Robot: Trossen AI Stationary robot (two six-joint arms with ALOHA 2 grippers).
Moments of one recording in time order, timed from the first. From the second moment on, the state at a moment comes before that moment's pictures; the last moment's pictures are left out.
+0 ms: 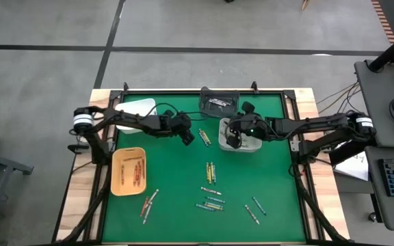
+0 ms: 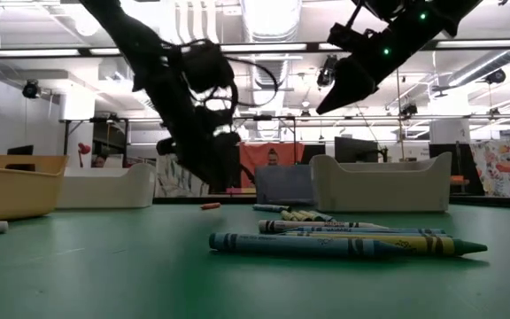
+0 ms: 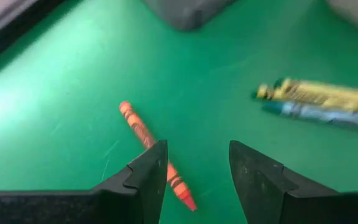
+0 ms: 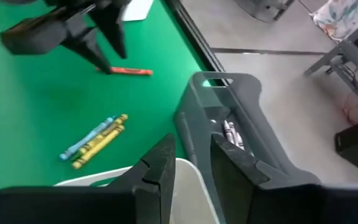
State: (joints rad) left arm 0.24 1.74 0.95 -0.18 -0.38 -0.37; right arm -0.11 1.28 0.78 -0.08 0.46 -0.12
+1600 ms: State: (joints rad) left arm 0.23 1.63 0.94 -0.21 -0.35 -0.35; right arm 0.12 1.27 0.93 -0.12 0.20 0.26
